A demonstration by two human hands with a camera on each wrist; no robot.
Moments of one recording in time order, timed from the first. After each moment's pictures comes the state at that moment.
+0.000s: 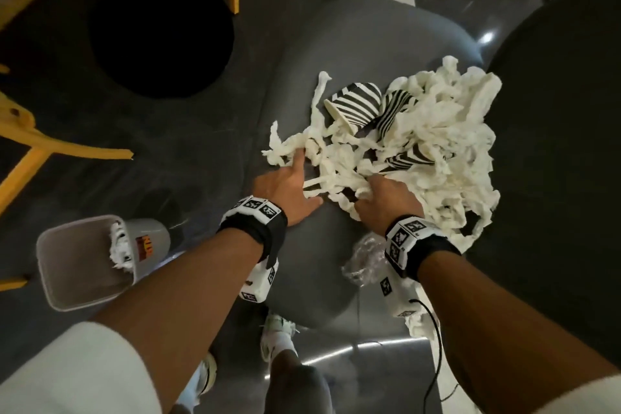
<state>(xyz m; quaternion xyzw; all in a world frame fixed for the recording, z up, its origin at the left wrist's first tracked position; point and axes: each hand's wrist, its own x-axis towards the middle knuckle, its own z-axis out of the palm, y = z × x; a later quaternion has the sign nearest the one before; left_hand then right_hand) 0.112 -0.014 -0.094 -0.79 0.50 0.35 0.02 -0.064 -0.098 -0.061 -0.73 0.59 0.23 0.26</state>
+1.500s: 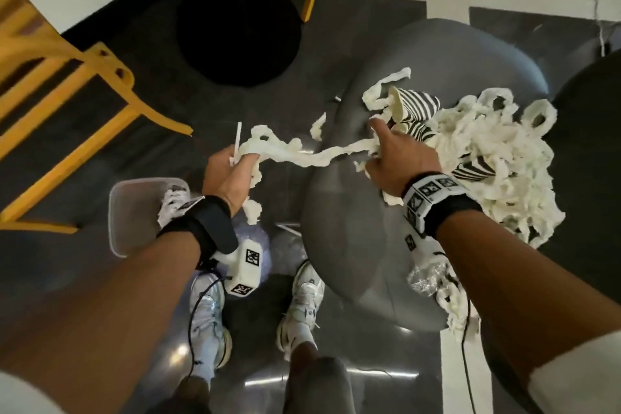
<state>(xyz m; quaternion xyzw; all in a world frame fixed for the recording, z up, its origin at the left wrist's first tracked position) 0.231 0.131 -0.041 -0.80 0.03 0.35 -0.48 0.050 -0.067 -0.019 -0.89 0.40 0.17 0.12</state>
